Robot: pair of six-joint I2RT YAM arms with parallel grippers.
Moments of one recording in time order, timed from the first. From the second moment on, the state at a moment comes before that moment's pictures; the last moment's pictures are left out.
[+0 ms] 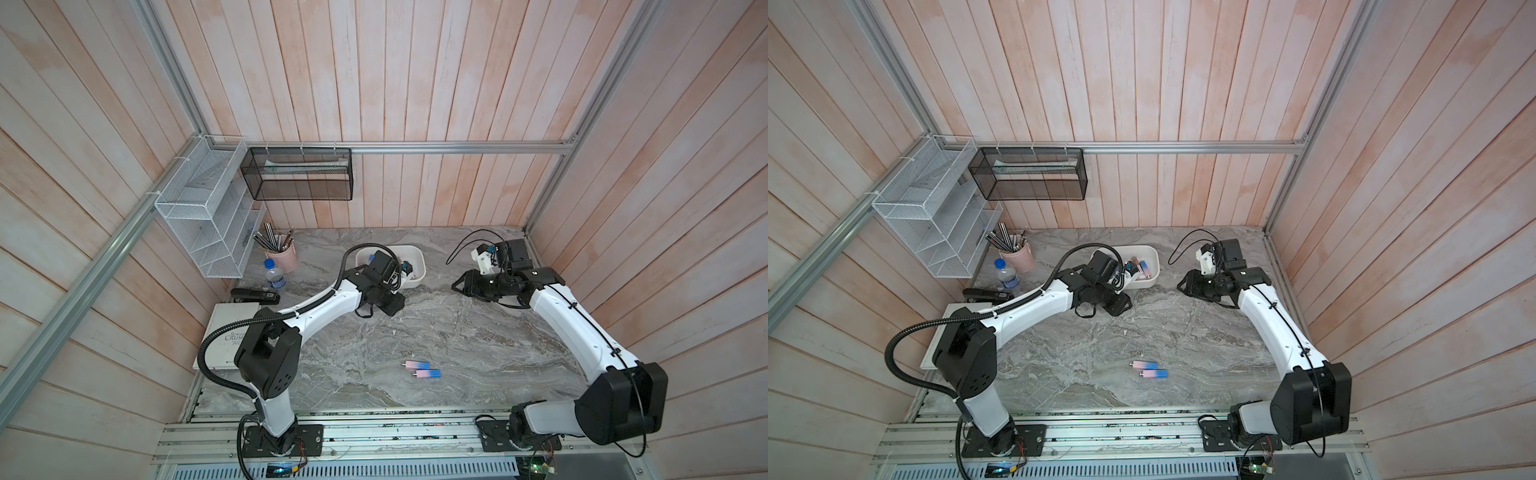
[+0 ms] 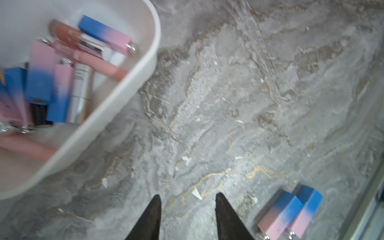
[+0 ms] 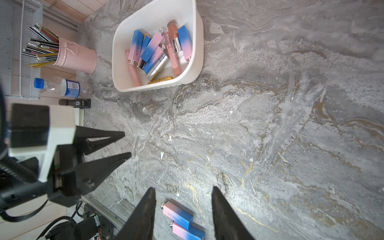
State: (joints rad) left arm -0.69 1.76 1.34 -0.60 0.21 0.09; right arm 0.22 1.34 1.17 -0.78 -0.43 0.40
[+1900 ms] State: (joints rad) left arm -1.02 1.75 1.08 -0.50 0.11 0.04; right arm 0.44 0.79 0.79 -0.96 -0.40 0.72
